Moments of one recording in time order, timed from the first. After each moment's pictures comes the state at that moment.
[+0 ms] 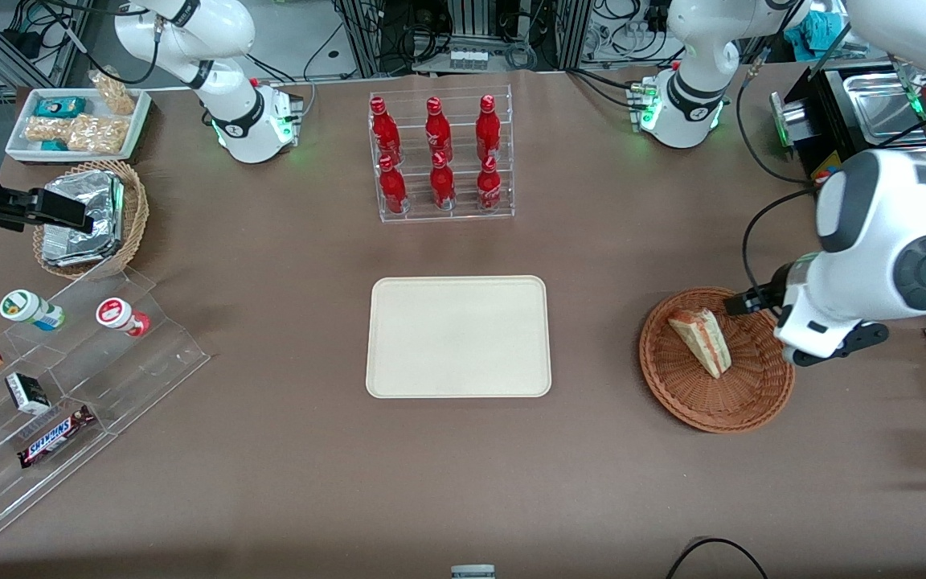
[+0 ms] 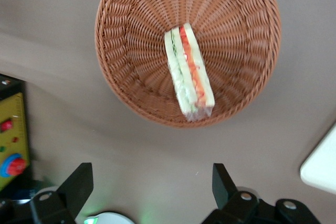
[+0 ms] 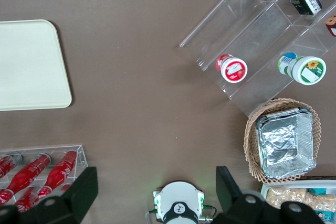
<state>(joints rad) 0.11 0.29 -0.26 -1.68 0.10 1.66 -0.53</state>
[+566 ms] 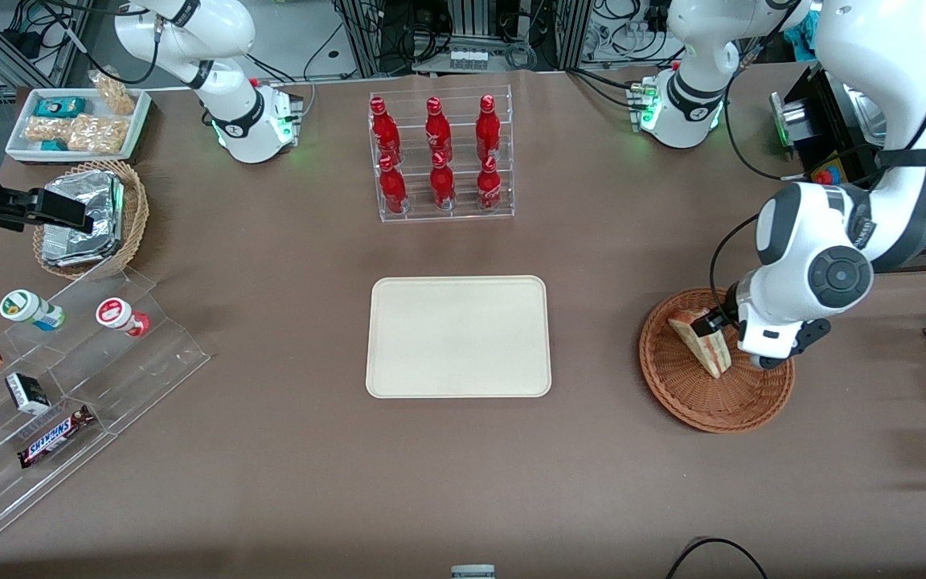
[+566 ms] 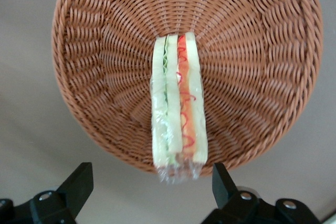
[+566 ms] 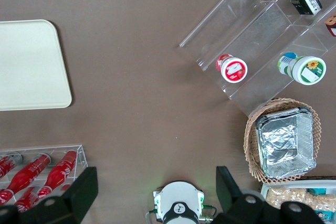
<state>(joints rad) 0.11 0.29 -0.26 -1.99 0.10 2.08 -0.80</state>
